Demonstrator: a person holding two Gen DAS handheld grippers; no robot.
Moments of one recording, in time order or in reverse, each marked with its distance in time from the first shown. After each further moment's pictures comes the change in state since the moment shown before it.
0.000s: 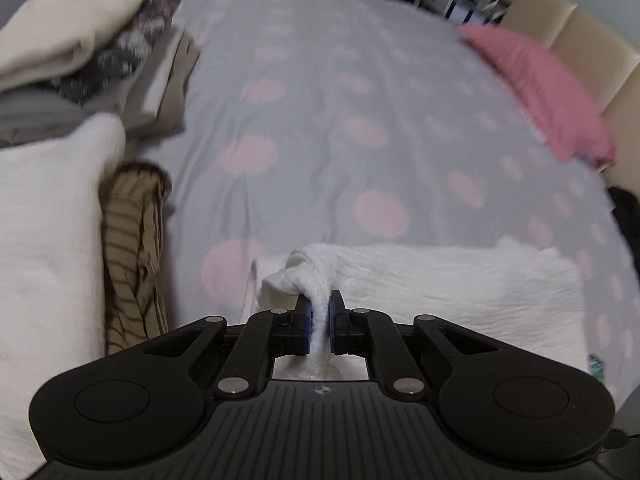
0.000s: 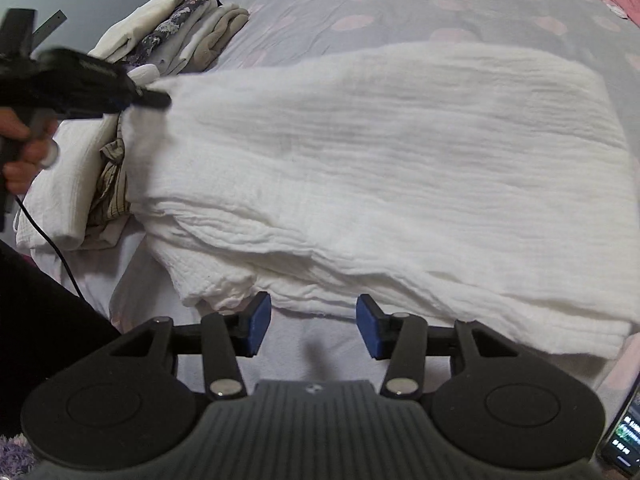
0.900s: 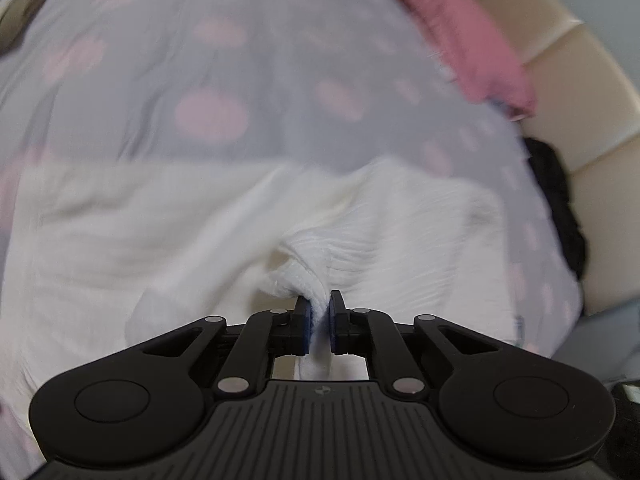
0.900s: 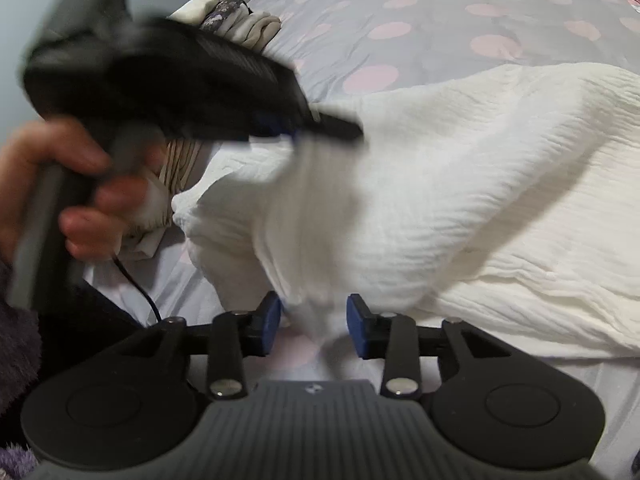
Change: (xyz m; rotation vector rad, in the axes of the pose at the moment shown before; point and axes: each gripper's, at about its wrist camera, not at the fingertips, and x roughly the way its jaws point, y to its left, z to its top) left arm 0.030 -0.088 -0.027 0.039 0.090 -0.405; right arm 0.012 0.023 0.011 -0.015 -0.003 0.115
